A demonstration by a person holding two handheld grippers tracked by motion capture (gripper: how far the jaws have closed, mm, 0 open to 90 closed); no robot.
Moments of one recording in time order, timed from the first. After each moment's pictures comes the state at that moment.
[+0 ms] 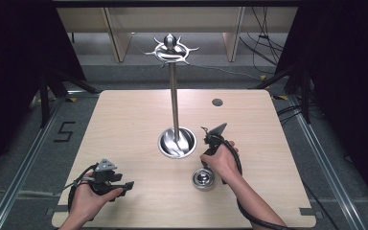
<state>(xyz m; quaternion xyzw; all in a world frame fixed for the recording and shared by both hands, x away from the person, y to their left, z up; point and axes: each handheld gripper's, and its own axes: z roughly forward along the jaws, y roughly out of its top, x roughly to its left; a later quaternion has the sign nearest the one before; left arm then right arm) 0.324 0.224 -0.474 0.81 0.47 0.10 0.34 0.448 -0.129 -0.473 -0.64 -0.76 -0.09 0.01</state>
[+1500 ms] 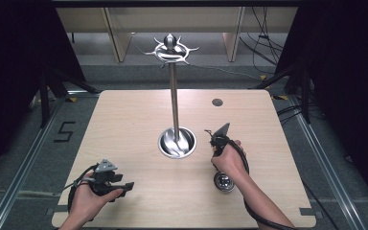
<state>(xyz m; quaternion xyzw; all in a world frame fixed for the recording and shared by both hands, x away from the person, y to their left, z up) 0.323 0.224 -0.475 0.81 0.46 0.10 0.34 0.447 -0.149 -0.473 -0.61 -0.79 -0.03 -0.02</state>
